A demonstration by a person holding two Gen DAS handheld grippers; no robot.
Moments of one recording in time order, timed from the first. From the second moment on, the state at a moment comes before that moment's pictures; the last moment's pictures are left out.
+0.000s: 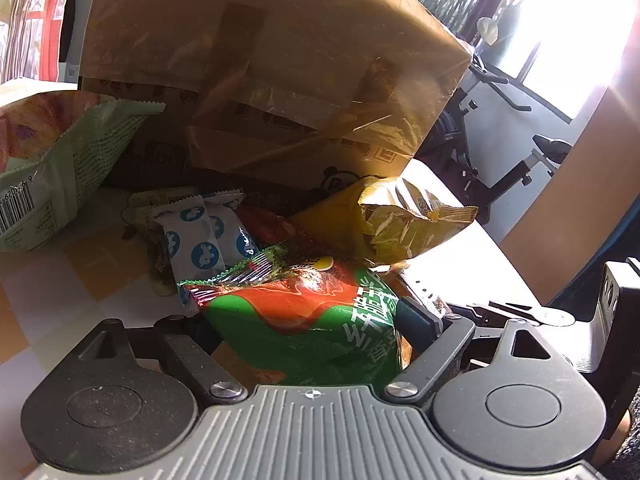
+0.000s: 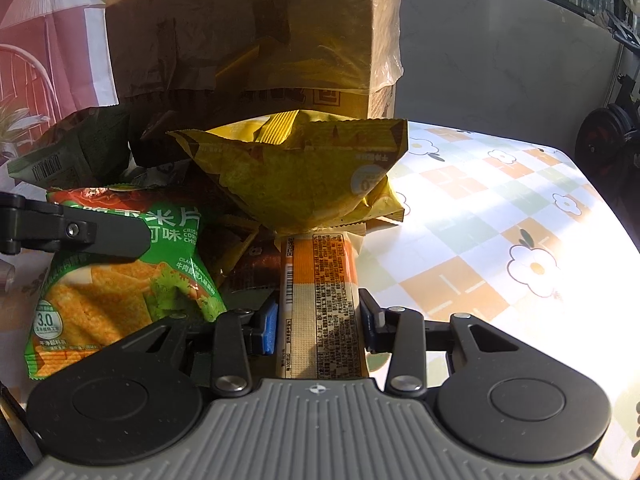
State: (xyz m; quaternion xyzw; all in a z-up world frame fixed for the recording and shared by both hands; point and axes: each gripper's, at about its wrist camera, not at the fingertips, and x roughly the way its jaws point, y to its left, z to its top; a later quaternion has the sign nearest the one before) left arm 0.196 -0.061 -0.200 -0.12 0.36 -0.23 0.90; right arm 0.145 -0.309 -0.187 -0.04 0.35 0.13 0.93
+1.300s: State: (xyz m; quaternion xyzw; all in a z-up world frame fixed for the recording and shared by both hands) left arm 0.143 0.005 -0.123 -0.09 0.23 -0.16 0.95; right arm 0.114 -0.295 -0.113 0.02 0.30 0.15 0.94
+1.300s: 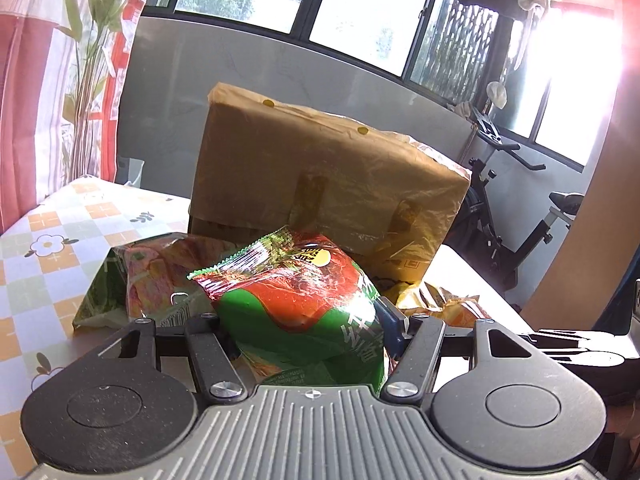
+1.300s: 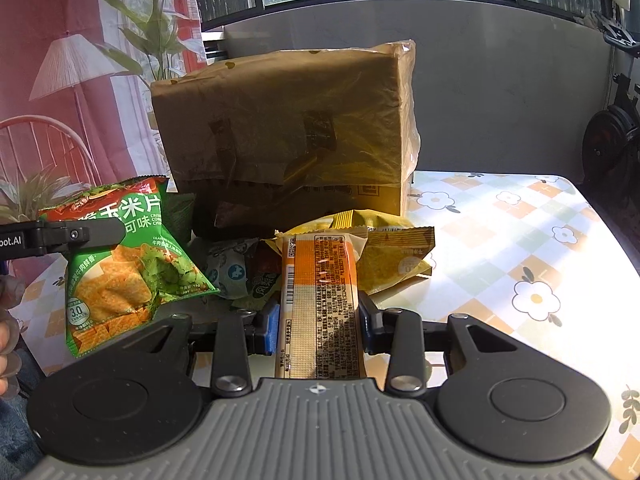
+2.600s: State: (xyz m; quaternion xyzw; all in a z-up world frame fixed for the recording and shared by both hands) left arm 0.179 0.005 -0.042 -0.05 0.13 -0.17 0.97; right arm 0.151 -0.280 -0.036 -0.02 0.22 0.19 0.96
